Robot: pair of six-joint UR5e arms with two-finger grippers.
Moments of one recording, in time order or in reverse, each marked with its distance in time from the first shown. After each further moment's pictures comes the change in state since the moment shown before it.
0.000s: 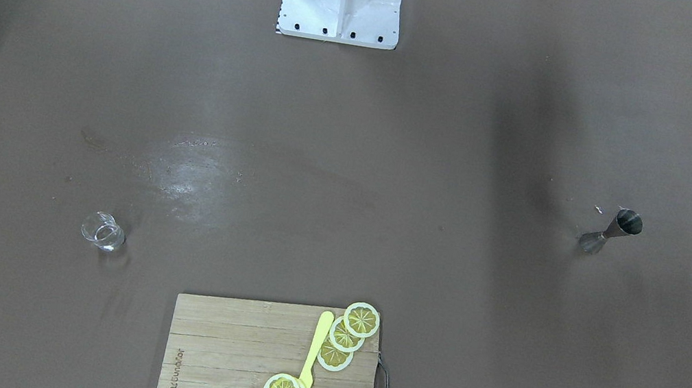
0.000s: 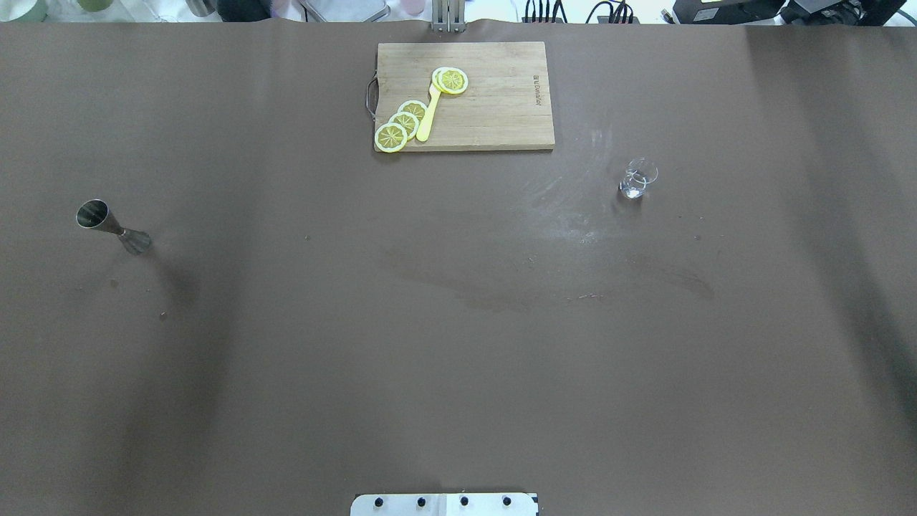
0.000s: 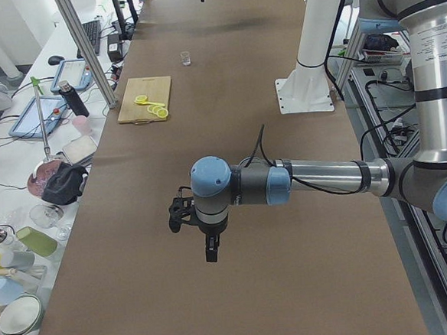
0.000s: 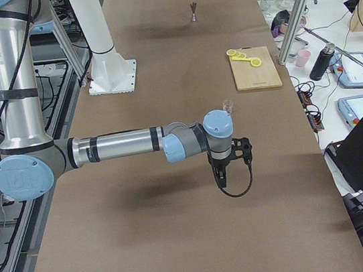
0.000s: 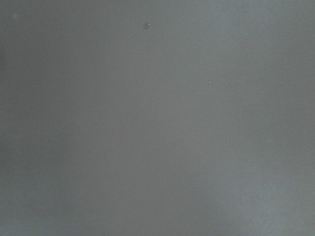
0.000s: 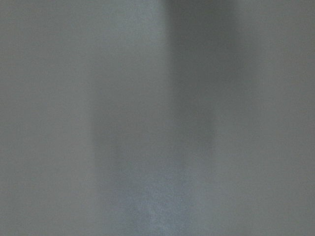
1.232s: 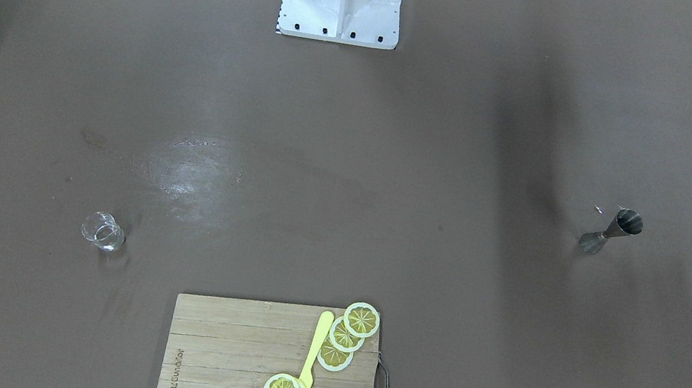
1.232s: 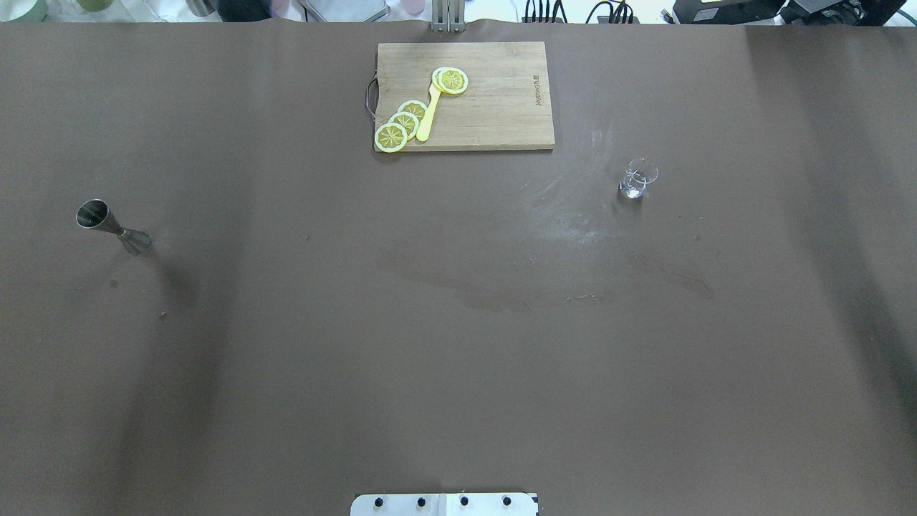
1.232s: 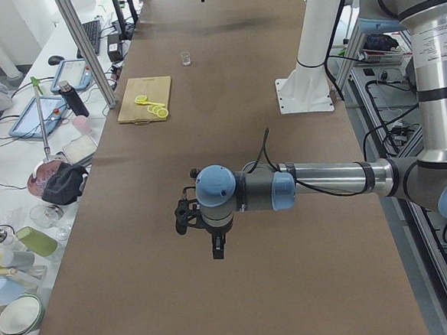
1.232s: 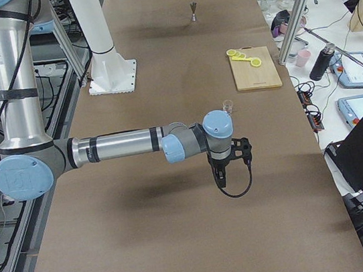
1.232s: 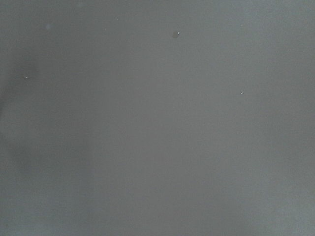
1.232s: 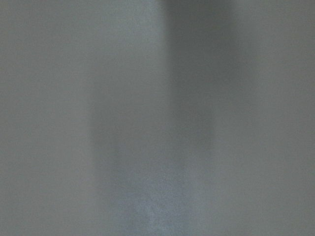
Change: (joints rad) left arm -0.003 0.024 0.011 0.000 -0.110 -0.001; right arm 0.000 -0.001 0.000 0.001 0.006 0.000
